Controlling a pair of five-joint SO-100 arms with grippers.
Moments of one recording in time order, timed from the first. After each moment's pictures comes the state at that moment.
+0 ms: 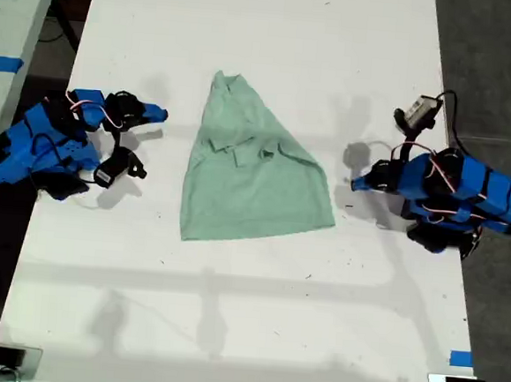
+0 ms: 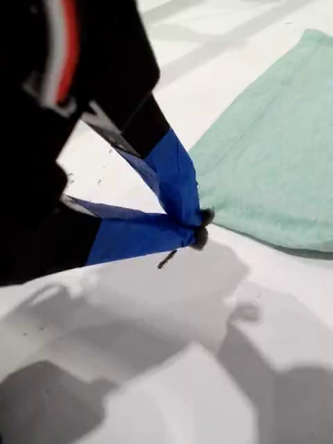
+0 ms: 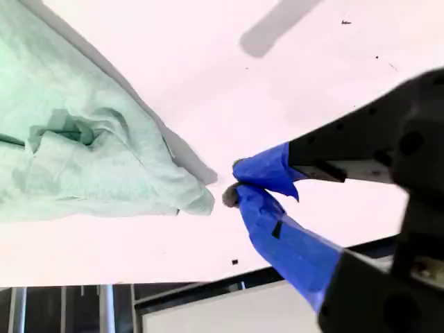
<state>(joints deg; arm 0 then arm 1) -41.8 205.7 186.3 54.8 15.6 18.7 183.5 156.5 79.5 -17.1</state>
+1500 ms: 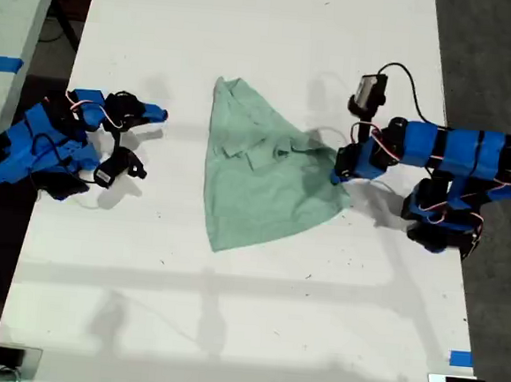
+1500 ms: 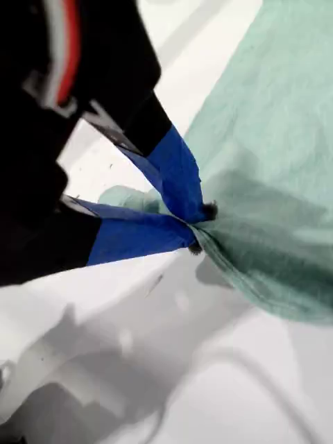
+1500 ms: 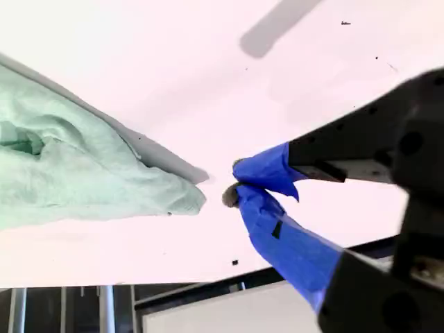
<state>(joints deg) -41.7 205.7 186.3 54.9 15.6 16.3 125.1 119.1 74.5 -21.6</state>
